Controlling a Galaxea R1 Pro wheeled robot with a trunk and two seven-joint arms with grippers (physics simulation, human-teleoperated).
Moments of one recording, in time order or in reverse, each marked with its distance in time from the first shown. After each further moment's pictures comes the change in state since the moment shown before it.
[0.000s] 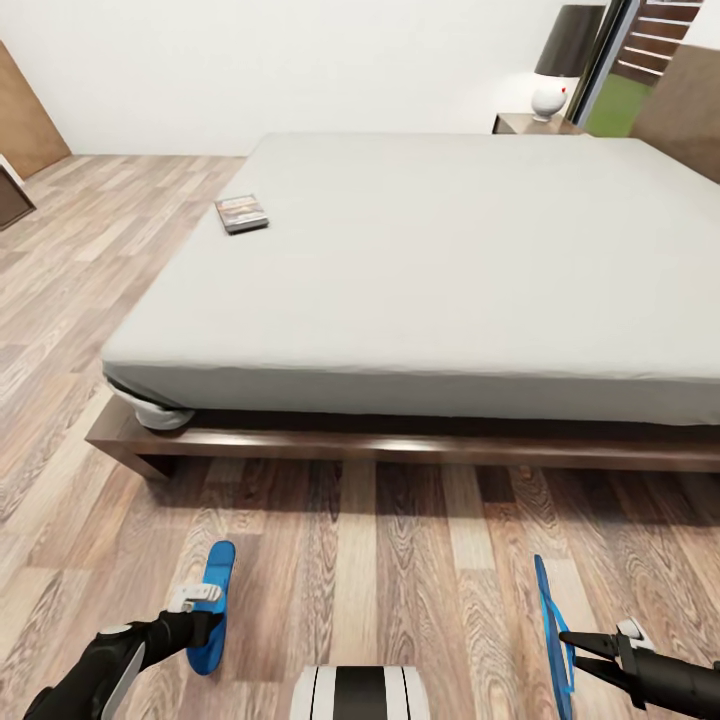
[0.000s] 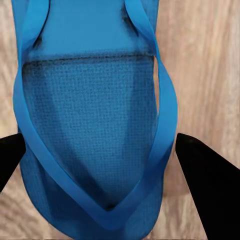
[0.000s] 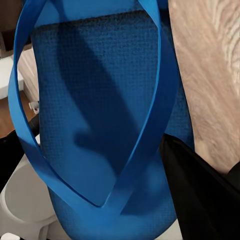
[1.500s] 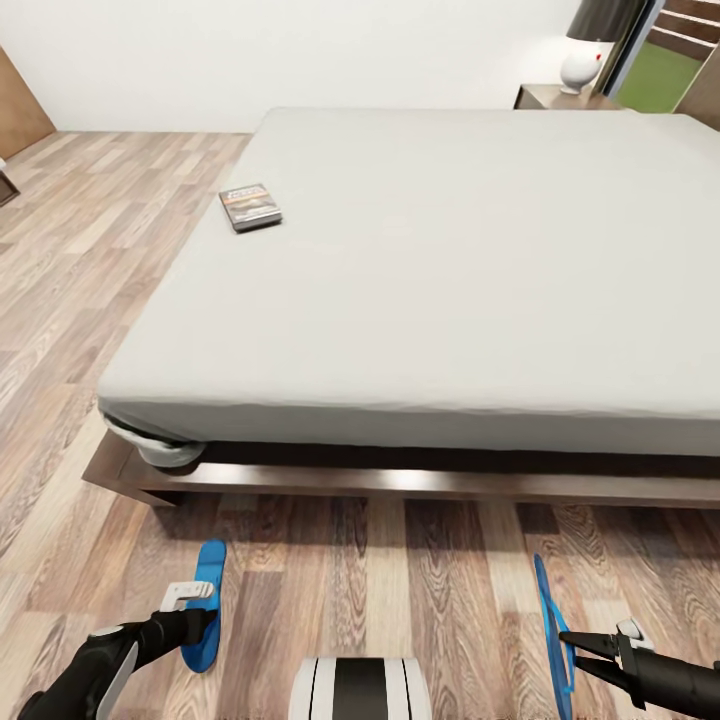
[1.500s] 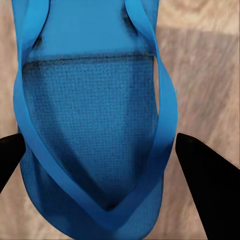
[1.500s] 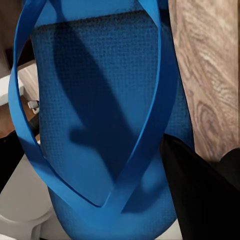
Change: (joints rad) left arm 0.000 -0.001 0.064 0.000 -0.001 0.003 0.003; right arm 0.000 0.000 0.001 0.000 0.000 0.000 0.002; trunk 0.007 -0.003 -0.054
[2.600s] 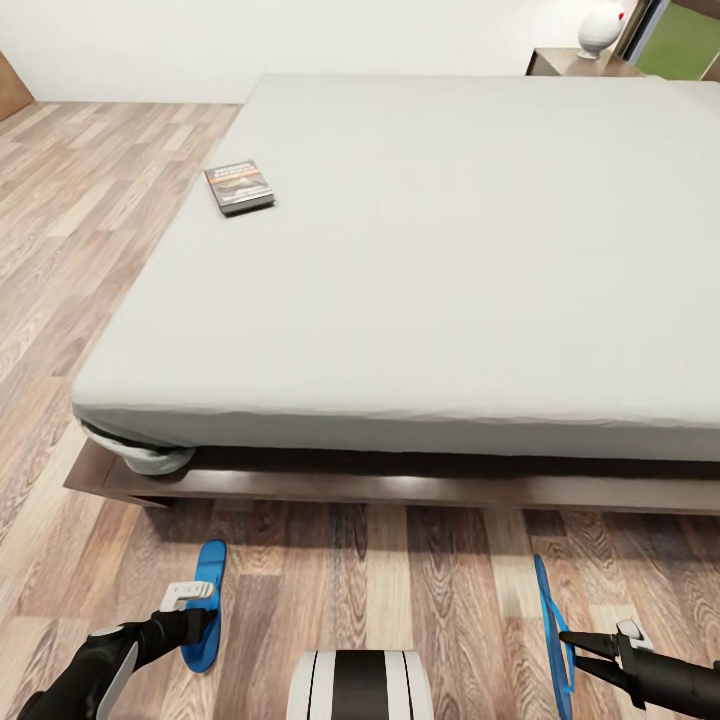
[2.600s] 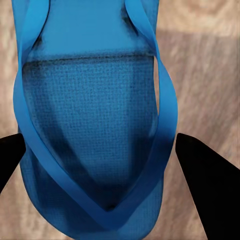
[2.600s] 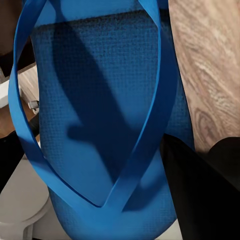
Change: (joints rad) left arm 0.000 0.000 0.000 0.000 -0.001 -0.001 -0.001; right arm 0.000 0.000 -0.001 0.000 0.000 0.000 -0.001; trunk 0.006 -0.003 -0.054
